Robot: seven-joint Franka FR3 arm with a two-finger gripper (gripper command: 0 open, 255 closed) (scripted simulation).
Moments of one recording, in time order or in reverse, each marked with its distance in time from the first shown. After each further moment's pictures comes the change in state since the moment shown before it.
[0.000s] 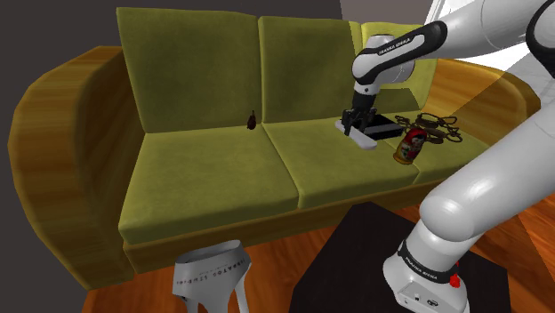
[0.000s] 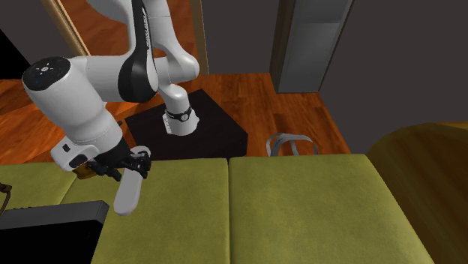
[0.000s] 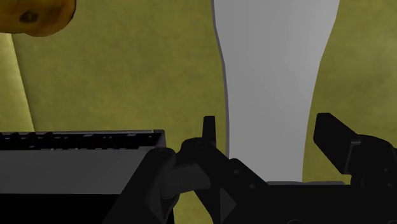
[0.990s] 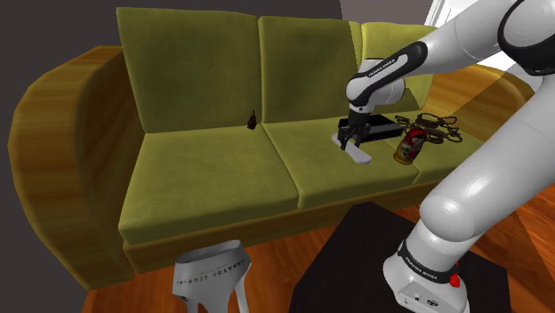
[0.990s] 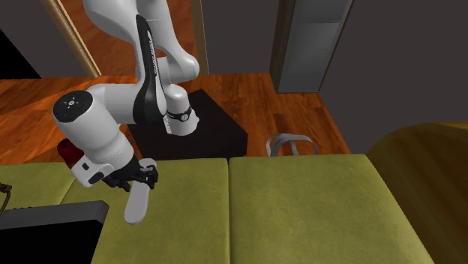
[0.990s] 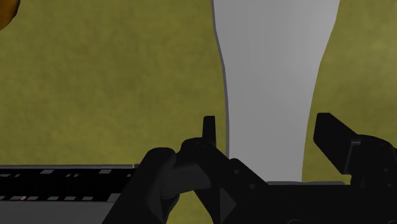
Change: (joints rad) arm 0.004 0.099 -0.017 -0.094 0.021 0.190 -0.021
